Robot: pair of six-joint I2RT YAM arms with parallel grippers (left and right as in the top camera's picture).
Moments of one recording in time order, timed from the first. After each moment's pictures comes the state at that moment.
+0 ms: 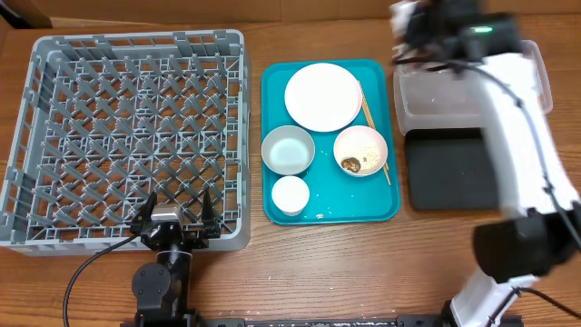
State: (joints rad) left arm 0.04 0.02 0.02 -0.09 0.00 -0.05; right arm 0.13 1.91 2.09 -1.02 0.19 0.51
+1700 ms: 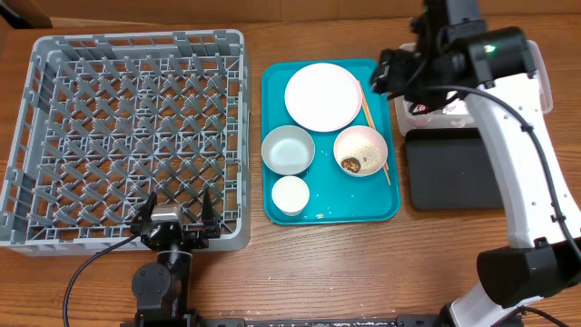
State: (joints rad) left arm 0.04 0.02 0.02 -0.09 0.00 -0.05; right arm 0.25 1.80 1.98 -1.30 -0.19 0.42
